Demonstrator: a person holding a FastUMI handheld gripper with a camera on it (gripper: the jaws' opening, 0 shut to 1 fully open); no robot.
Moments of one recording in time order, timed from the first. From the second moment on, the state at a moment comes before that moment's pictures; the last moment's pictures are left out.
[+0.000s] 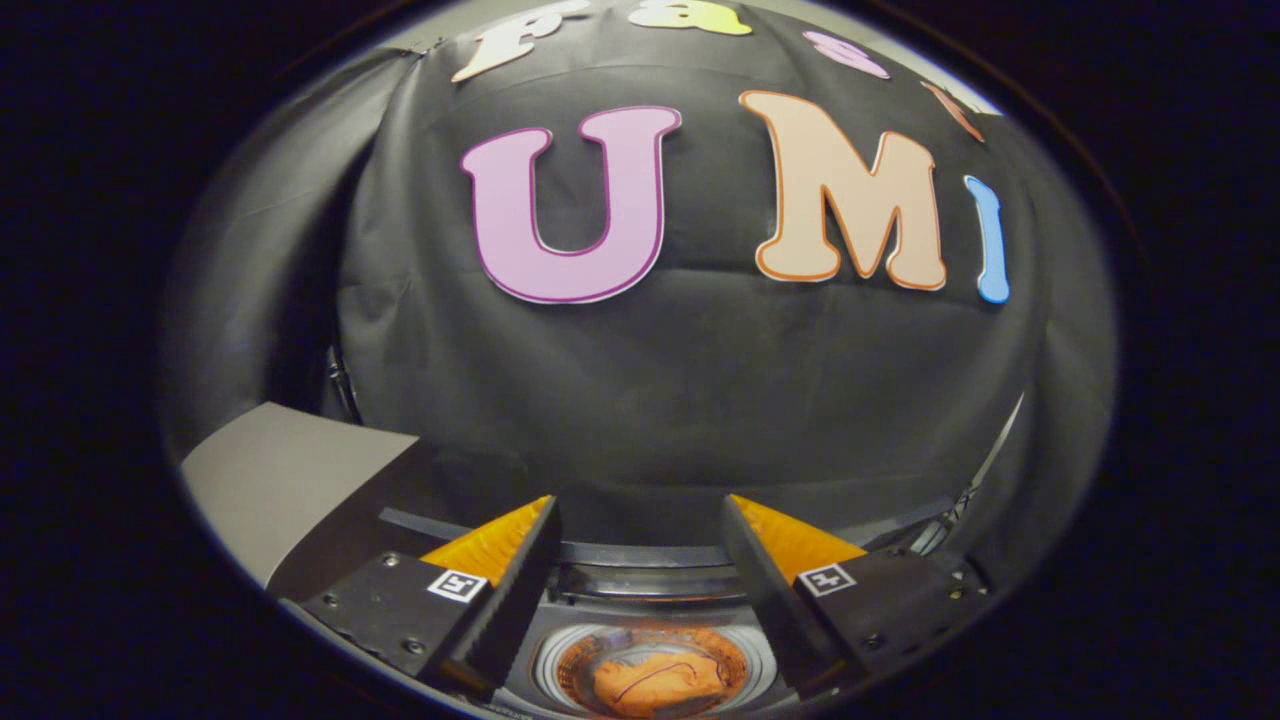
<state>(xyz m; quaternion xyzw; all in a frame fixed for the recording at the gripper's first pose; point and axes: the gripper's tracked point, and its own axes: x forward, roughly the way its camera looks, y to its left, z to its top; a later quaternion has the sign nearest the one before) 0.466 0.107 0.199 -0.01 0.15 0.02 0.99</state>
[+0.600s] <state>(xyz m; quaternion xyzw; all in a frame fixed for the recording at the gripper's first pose) 0.468 0.108 0.204 0.01 0.09 0.04 1.00</state>
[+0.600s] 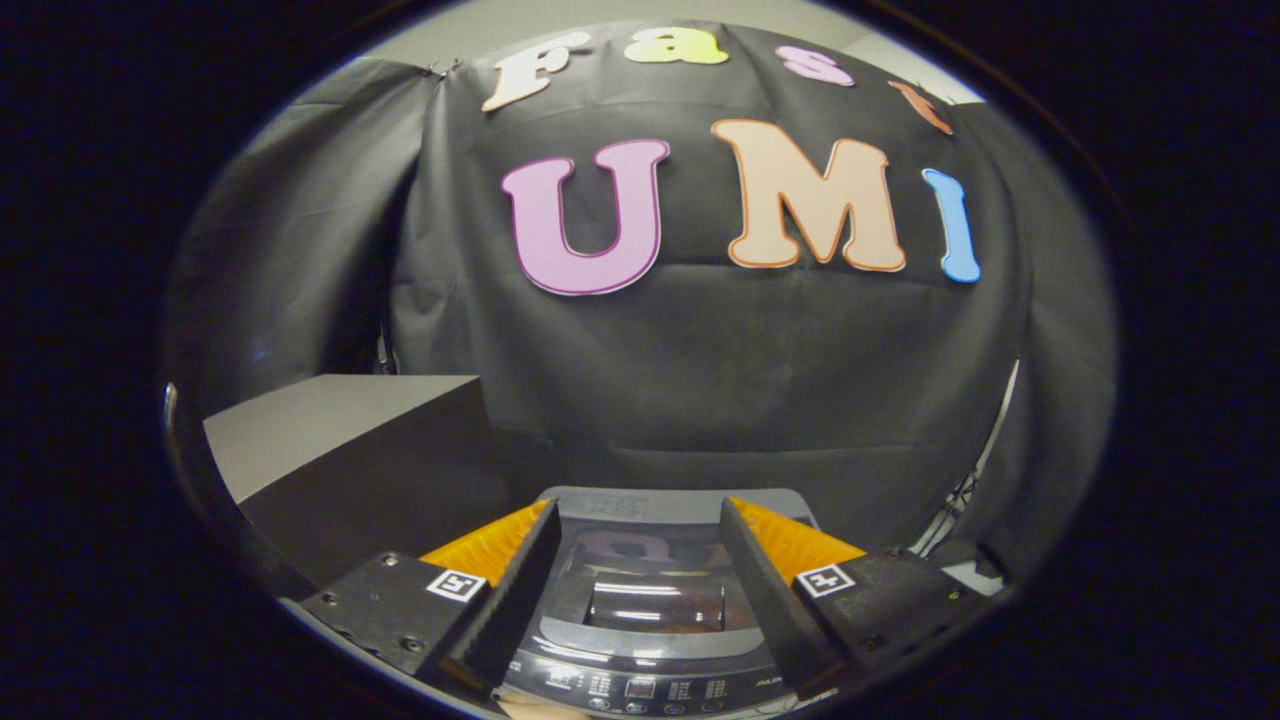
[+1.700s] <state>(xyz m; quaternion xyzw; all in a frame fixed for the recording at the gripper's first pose) 0.452 0.079 0.202 0.06 -0.05 0.00 1.00</state>
